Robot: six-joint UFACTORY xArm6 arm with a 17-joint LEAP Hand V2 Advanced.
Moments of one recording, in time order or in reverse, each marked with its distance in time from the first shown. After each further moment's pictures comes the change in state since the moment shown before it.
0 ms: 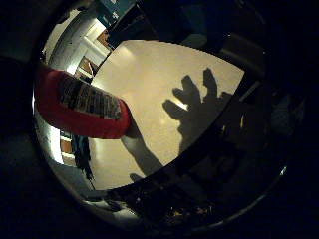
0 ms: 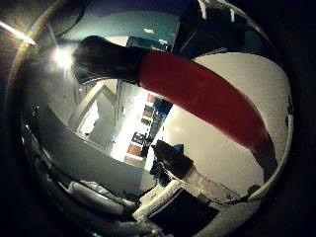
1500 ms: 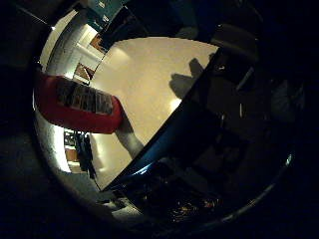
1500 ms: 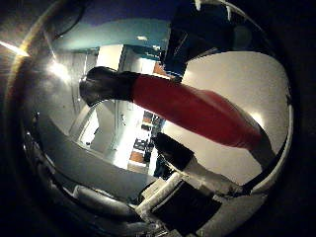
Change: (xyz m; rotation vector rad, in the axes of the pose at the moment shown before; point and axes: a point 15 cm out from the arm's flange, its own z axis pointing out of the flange) arm 0.024 0.010 -0.024 0.004 0.042 0.088
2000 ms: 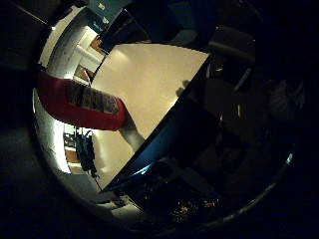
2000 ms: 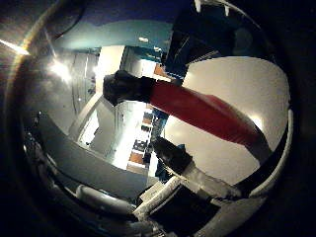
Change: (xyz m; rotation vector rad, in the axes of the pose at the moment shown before) arm -0.004 0.008 -0.022 0.011 -0.013 0.014
